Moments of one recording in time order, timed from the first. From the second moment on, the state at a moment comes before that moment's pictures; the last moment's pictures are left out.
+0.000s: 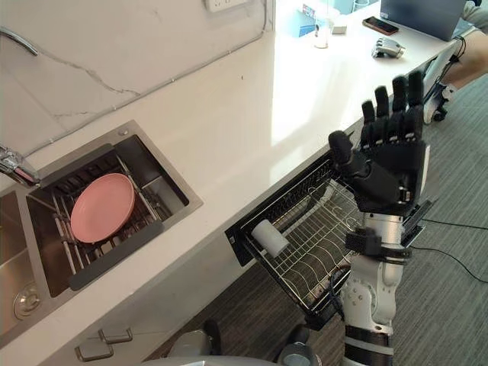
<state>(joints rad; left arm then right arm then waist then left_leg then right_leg) 0.28 0.05 0.35 0.99 -0.19 0.03 0.02 -0.07 -0.16 -0.25 -0.26 0.83 -0.30 0.35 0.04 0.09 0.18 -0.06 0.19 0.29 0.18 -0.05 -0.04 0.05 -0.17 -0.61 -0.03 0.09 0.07</state>
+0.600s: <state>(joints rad) 0.27 0.06 0.23 0.99 -0.51 0.06 -0.11 -0.07 -0.10 -0.15 -0.20 0.83 -0.18 0.13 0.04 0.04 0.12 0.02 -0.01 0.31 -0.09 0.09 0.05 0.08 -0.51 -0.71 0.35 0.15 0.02</state>
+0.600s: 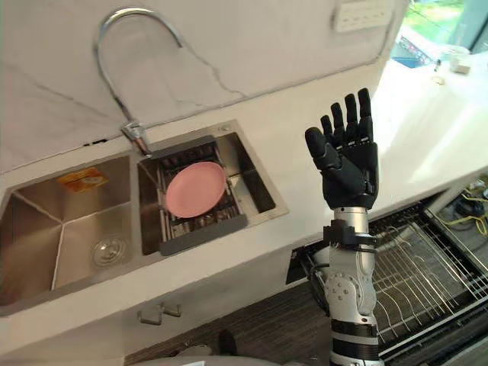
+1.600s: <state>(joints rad) 0.20 0.14 0.17 1.04 -0.34 0.08 -0.12 0.05 -0.13 -0.15 -0.12 0.83 -0.14 0.23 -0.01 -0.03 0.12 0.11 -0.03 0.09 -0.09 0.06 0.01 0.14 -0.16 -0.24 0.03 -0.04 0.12</state>
